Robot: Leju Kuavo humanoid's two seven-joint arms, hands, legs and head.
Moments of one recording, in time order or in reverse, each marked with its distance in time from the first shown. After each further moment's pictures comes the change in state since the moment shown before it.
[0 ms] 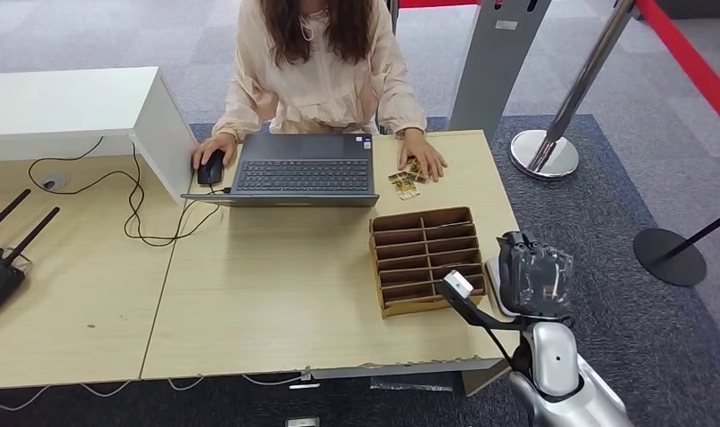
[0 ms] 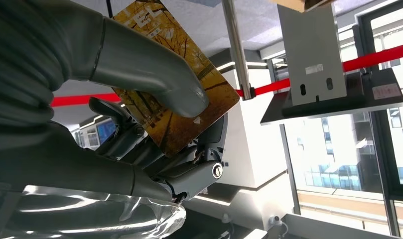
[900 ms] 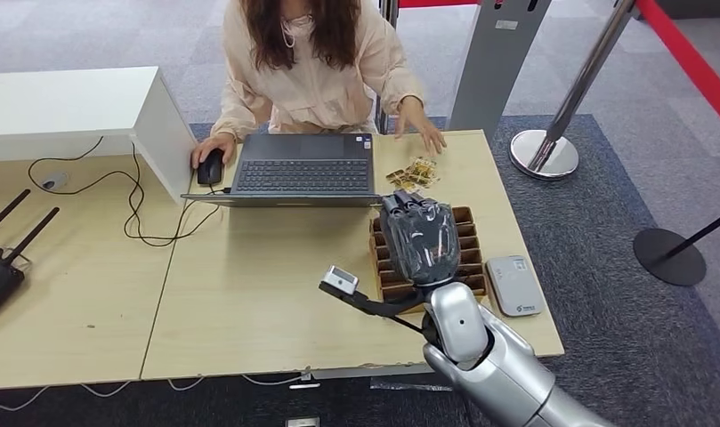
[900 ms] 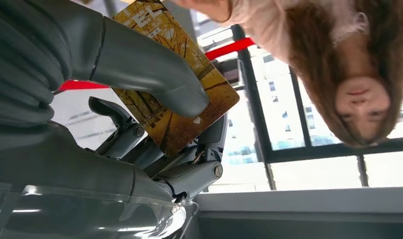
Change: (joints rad) left arm -0.005 -0.005 -0.008 0.000 -0.025 -0.030 0.011; right arm -0.274 0.201 0.309 -0.022 0.046 0.139 -0.033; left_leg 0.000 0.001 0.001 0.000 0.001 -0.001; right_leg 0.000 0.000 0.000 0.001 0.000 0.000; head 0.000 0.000
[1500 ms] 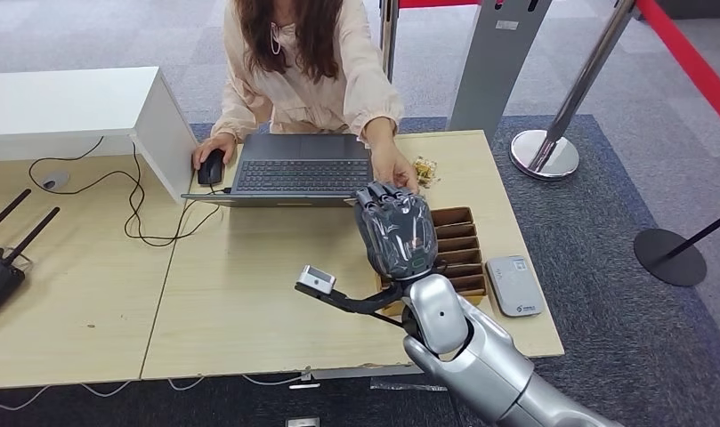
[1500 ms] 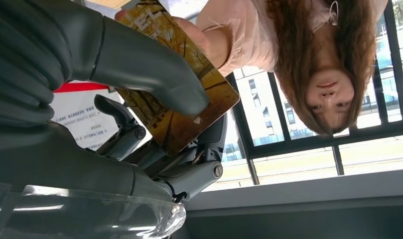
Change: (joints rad) left arm -0.003 -0.006 0.000 0.000 -0.017 0.006 0.014; right arm -0.063 0.085 0.036 0.069 -0.015 -0.045 -0.055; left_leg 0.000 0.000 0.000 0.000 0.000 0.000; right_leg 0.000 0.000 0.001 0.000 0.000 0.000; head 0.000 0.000
